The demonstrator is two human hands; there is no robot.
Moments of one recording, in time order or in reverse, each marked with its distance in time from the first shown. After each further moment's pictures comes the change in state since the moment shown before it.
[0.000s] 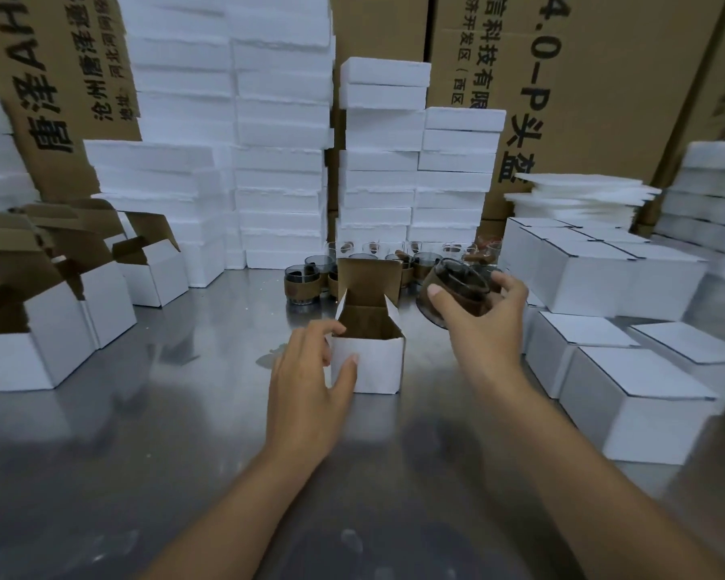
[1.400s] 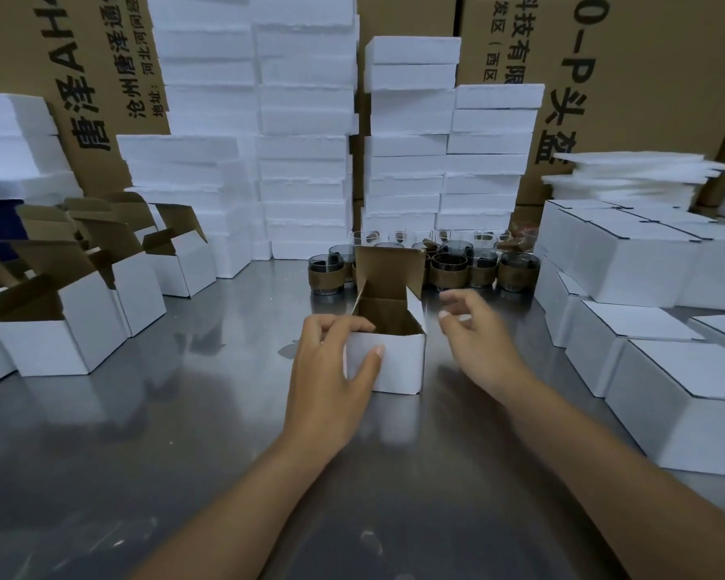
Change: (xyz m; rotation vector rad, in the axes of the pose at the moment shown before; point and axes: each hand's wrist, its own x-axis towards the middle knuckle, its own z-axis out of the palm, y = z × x) left_hand 0.003 -0.009 0.001 0.024 -0.079 -0.059; right_hand 0.019 0.051 0.010 -0.414 -0.391 -0.034
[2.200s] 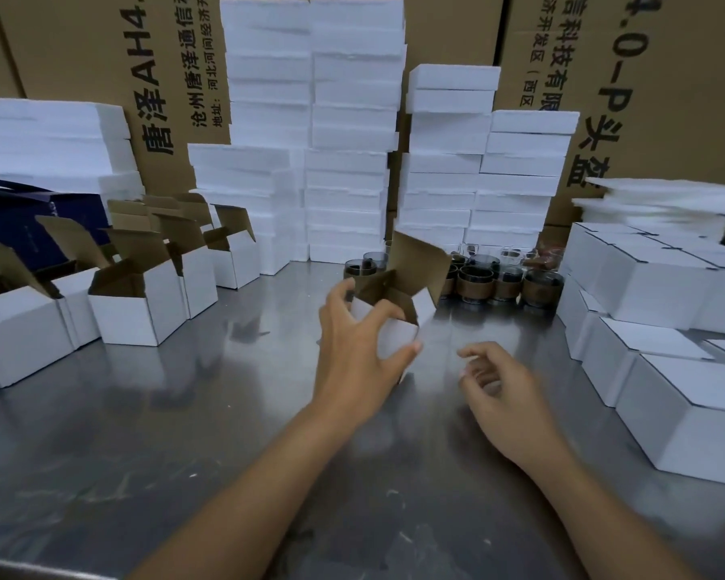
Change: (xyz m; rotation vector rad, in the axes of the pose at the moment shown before) left_hand -0.001 0.015 -0.021 0.064 0.060 0.104; right_hand -0.078 -0.007 -0.007 -0.088 -0.011 -0.204
